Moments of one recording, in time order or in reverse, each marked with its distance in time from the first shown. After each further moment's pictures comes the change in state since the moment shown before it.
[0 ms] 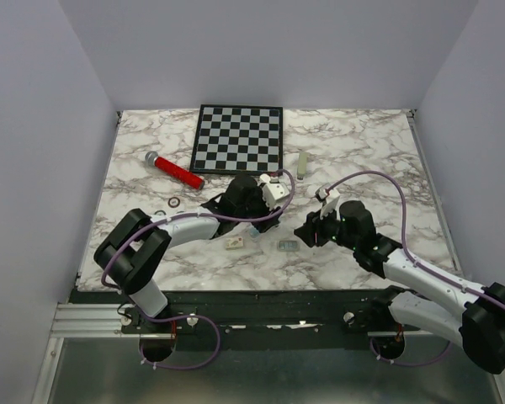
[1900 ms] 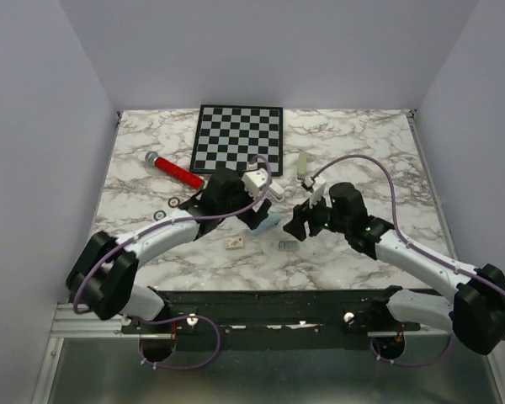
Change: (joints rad) left arm 0.036 -0.111 0.051 -0.196 -0.070 -0.045; right arm -0.001 0.105 0.157 -0.105 -0.082 -0.064
